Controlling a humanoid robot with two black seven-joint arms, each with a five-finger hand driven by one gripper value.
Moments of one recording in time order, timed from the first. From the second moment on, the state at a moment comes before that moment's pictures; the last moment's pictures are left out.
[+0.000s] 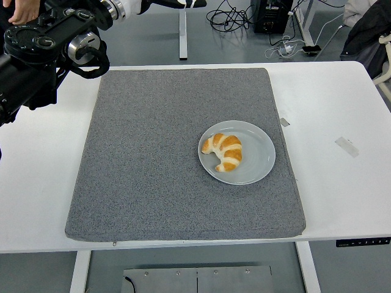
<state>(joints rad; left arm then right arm) -1.44 0.06 -0.10 -0.32 0.18 -0.26 -0.29 -0.11 0.00 0.07 0.15 -0.08 -0.05 0.23</state>
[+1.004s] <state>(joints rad) -1.19 0.04 -0.59 -0.17 -0.02 -0.25 -0.12 -0.11 0.00 0.07 0.15 -0.08 -0.05 0.23</state>
